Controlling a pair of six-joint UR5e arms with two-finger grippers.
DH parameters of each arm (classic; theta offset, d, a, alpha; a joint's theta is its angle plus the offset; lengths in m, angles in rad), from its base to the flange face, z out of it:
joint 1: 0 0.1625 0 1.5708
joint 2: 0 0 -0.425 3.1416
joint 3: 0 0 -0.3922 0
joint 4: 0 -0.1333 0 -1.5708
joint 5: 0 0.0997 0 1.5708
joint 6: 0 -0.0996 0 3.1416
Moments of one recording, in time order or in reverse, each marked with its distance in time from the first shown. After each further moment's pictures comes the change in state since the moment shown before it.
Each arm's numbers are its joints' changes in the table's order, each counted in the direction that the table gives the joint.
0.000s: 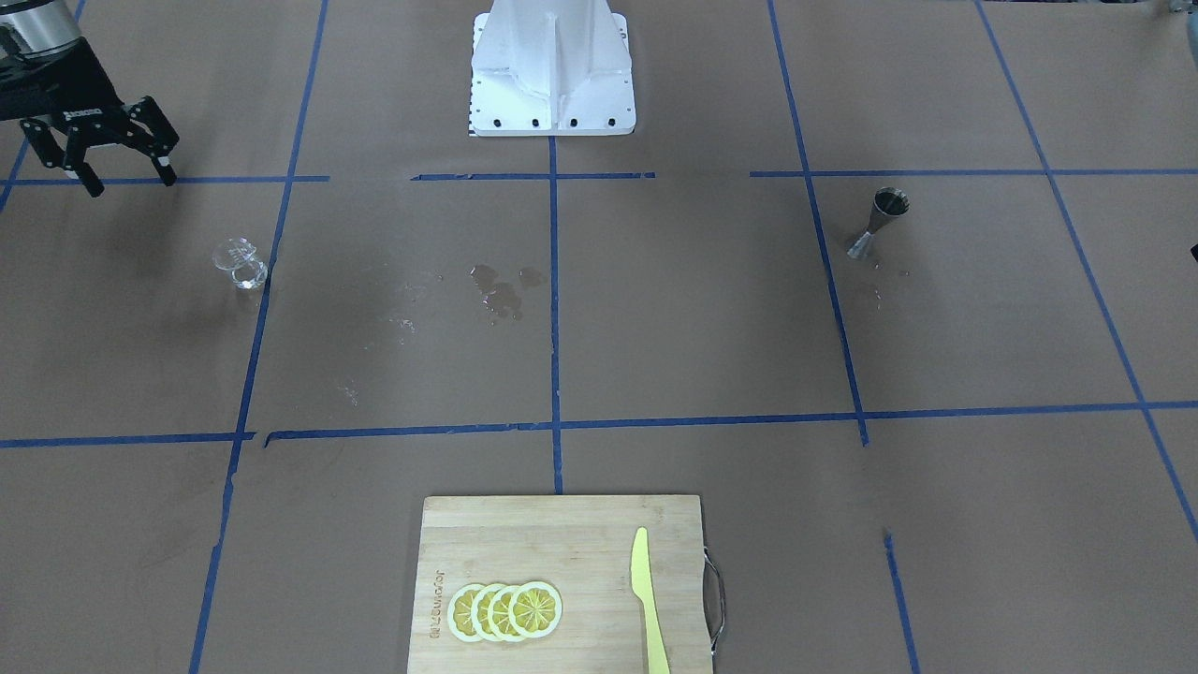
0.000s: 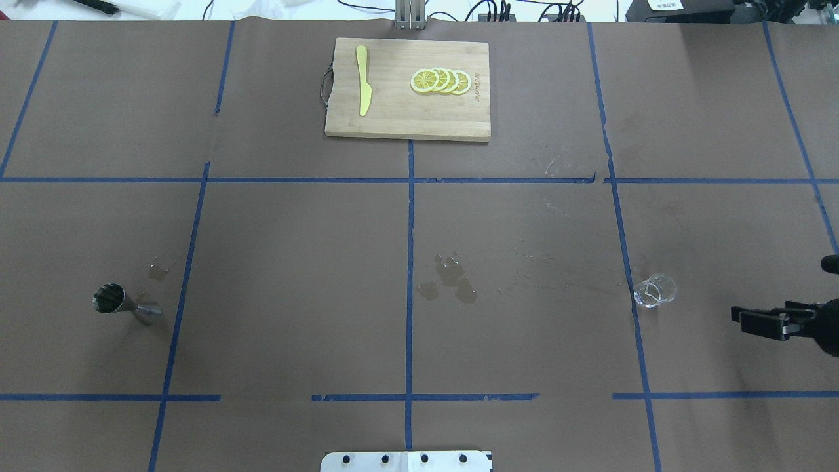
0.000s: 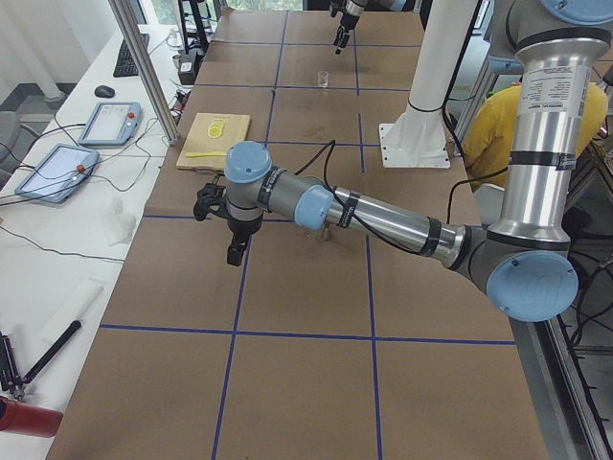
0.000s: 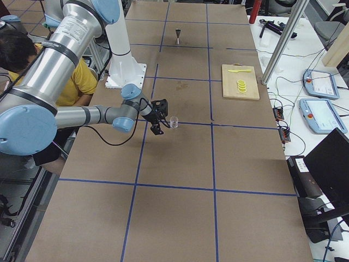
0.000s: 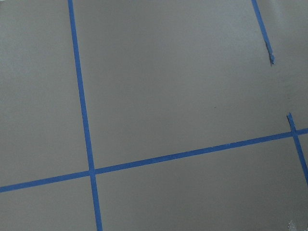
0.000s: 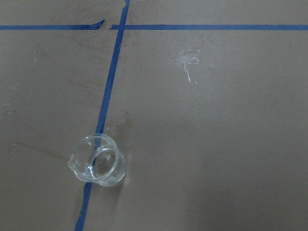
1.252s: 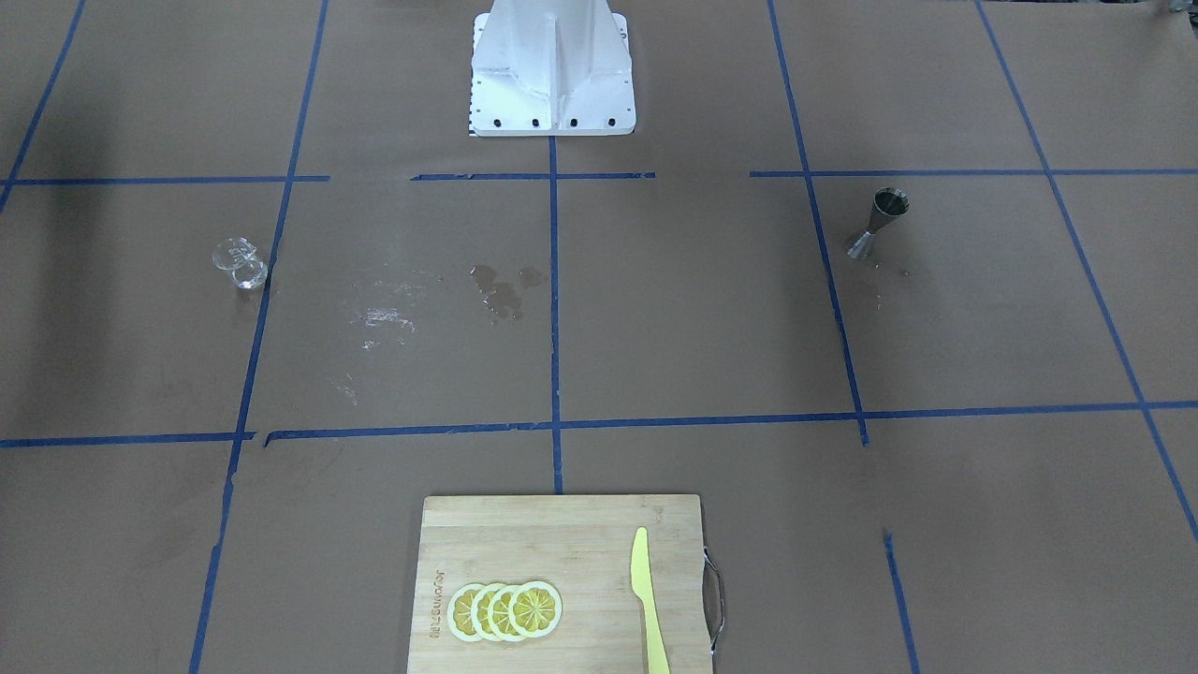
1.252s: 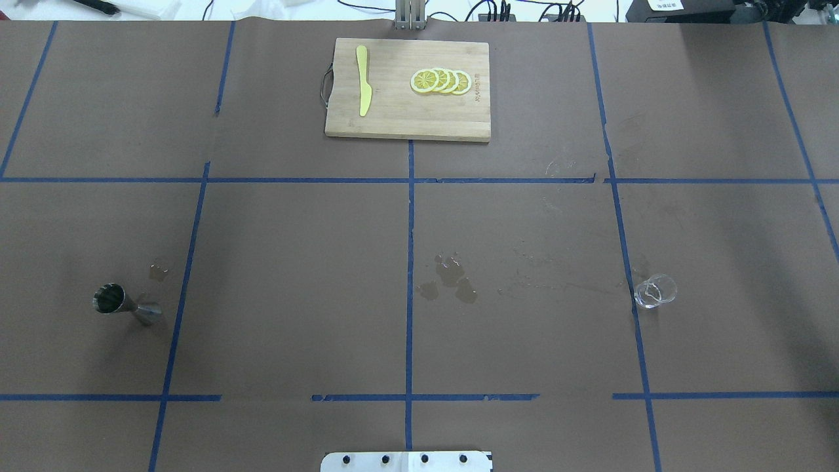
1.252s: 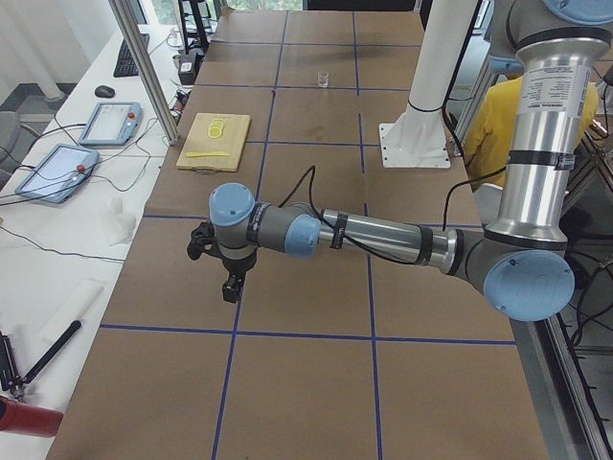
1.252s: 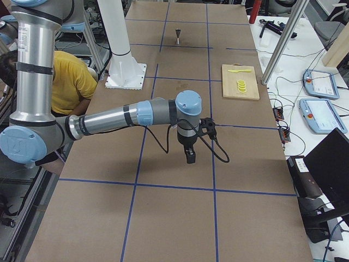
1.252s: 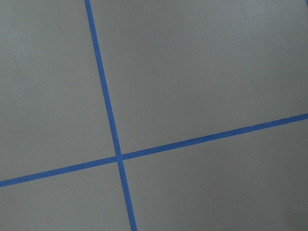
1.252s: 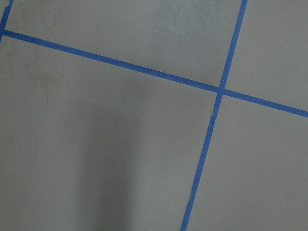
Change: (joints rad) left arm -0.032 -0.022 -0.187 -0.053 0.010 -0.195; right arm 0.987 0.510 0.150 1.266 0.688 1.373
